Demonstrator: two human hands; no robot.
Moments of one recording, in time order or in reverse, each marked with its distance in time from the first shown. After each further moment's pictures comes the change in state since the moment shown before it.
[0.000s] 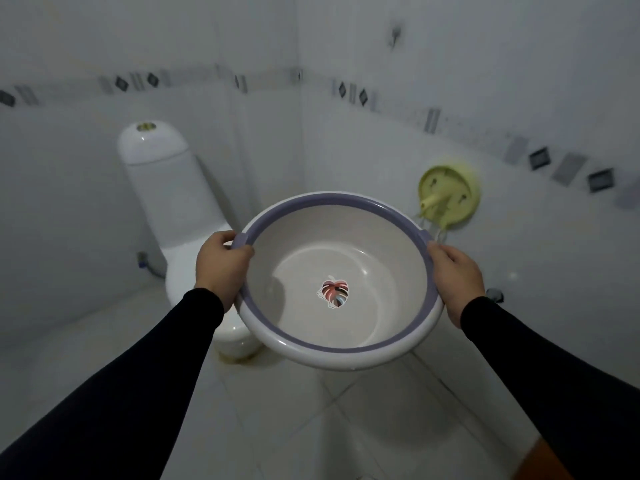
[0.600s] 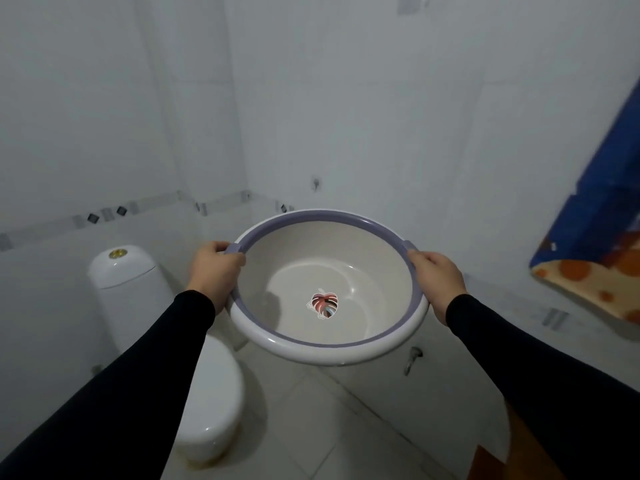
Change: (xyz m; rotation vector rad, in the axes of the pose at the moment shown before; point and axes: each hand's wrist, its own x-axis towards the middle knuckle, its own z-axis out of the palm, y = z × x) left_hand -0.030 0.276 -0.055 -0.068 -0.202 0.168; right_hand -0.074 -0.255 -0.132 0.010 0.170 -0.065
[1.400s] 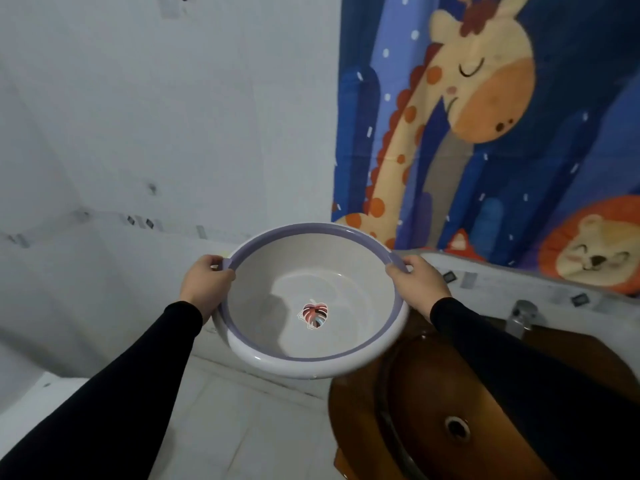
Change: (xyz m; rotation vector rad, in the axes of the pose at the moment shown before) left_hand -0.167 0.050 0.223 0.192 -0.386 0.130; right_hand -0.088 0.071 -0.310 -0.339 0.203 0.092
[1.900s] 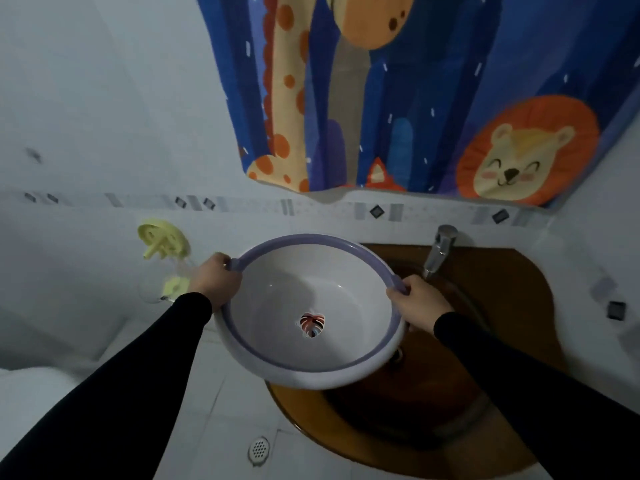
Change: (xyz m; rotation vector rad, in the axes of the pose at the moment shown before) left_hand -0.064 -0.007 0.184 0.491 -0.265 0.047; right_hand -0.040 0.198 -0.087 -0.124 -0.213 0.351
